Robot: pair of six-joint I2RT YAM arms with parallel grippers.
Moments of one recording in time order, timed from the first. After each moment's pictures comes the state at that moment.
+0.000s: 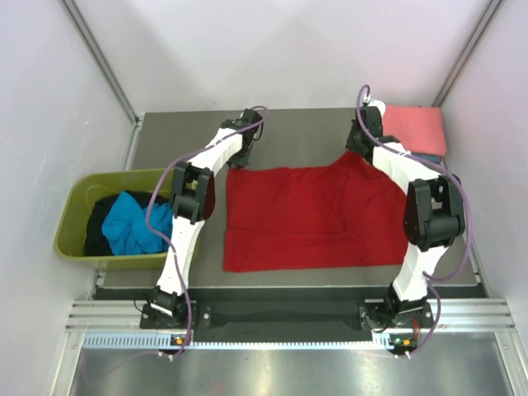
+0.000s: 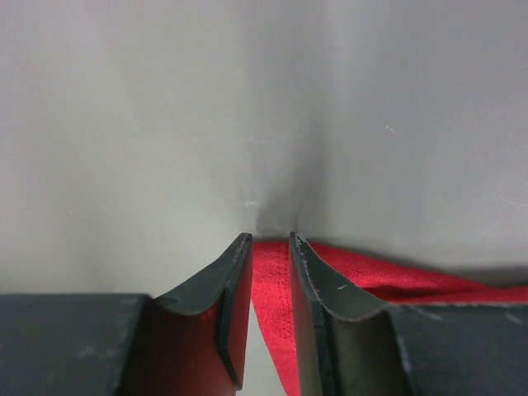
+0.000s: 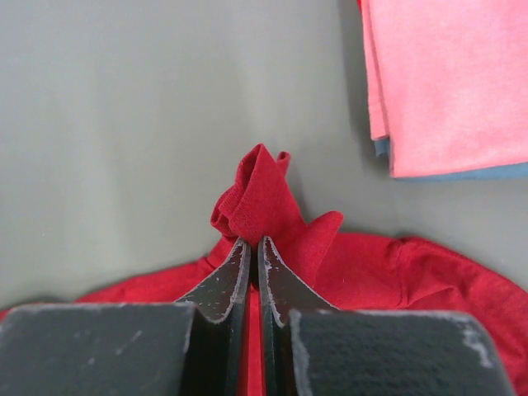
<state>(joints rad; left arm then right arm) -0.37 2.48 2.22 -0.95 -0.36 -0.07 0.20 1.86 1.42 -0.20 0.23 0.35</state>
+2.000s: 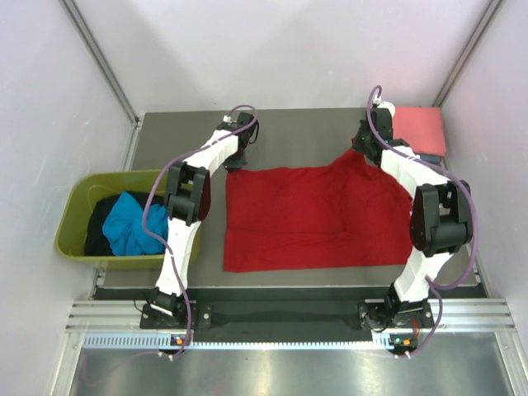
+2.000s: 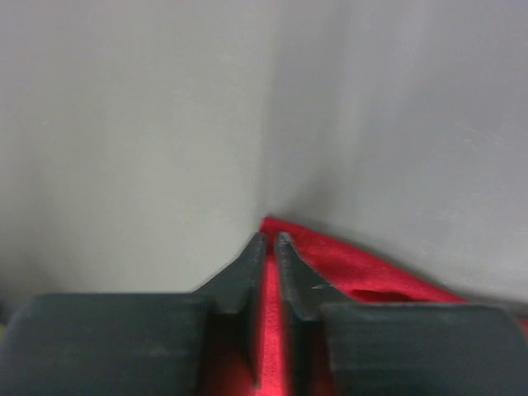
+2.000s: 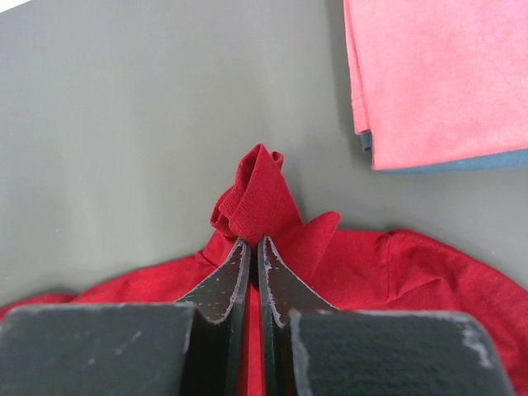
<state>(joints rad) -0.36 2.41 2.09 -0.93 -0.43 -0.43 0.15 1.80 1.35 -0.17 0.17 0.38</state>
